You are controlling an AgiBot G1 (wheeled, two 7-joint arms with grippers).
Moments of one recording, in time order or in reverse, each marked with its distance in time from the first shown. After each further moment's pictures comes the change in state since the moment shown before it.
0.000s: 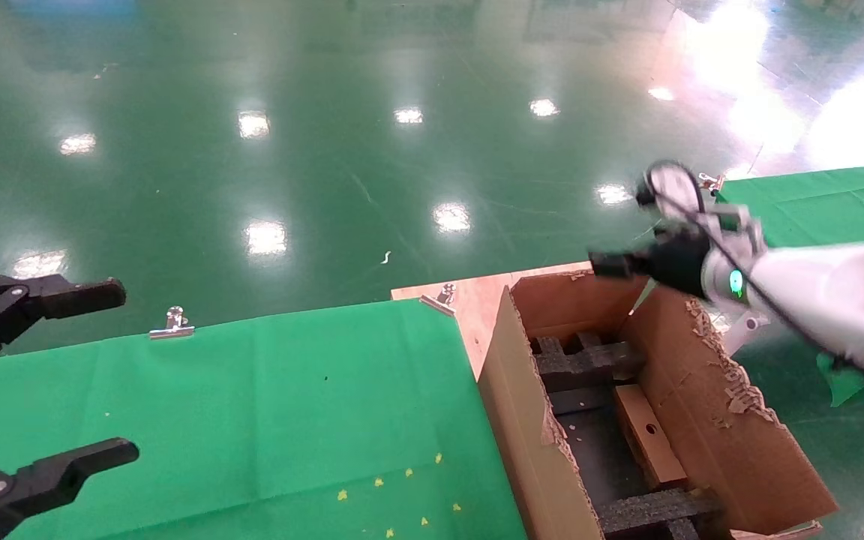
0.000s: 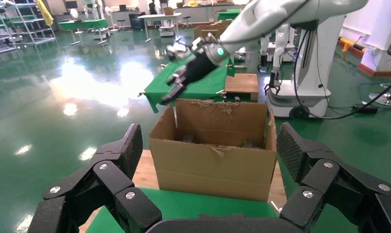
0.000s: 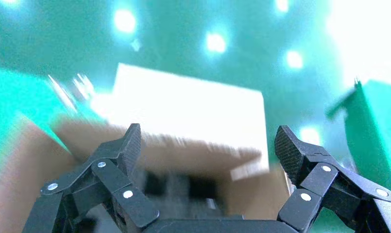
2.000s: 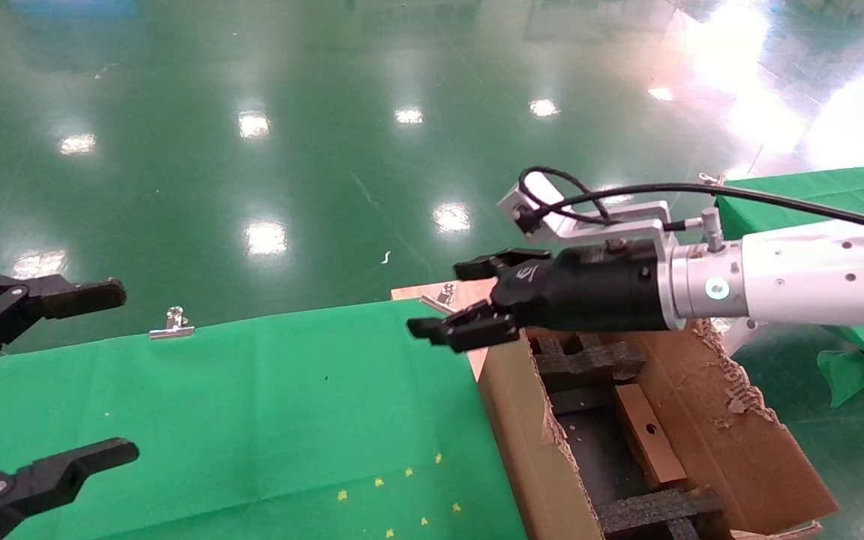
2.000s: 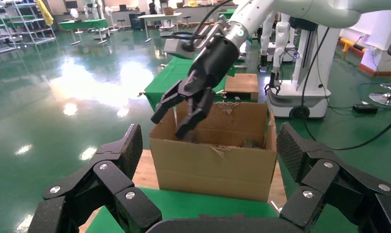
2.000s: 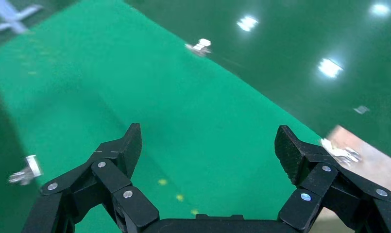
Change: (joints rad) left arm 0.000 0.000 0.000 0.000 0.000 0.000 0.000; right arm -0.194 -0.072 0.624 -0.044 1.088 -0.521 -1.200
